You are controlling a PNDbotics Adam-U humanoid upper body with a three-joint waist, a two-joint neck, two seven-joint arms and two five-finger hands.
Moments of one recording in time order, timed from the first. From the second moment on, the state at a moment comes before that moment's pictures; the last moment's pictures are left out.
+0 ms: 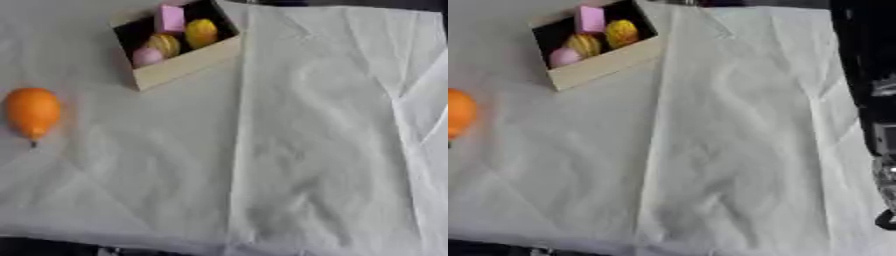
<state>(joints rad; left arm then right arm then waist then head) -0.53 1.08 -0.14 -1.63 -0.36 -0.22 -0.62 -1.13 -0.50 0.04 -1.31 0.46 0.14 -0.03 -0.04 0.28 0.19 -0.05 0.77</state>
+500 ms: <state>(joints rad) -0.55 1.05 -0.21 -1.50 -0.40 -0.20 -0.72 -1.12 -0.47 0.04 -1.30 0.46 0.14 -0.03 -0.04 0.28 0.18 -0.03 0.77</state>
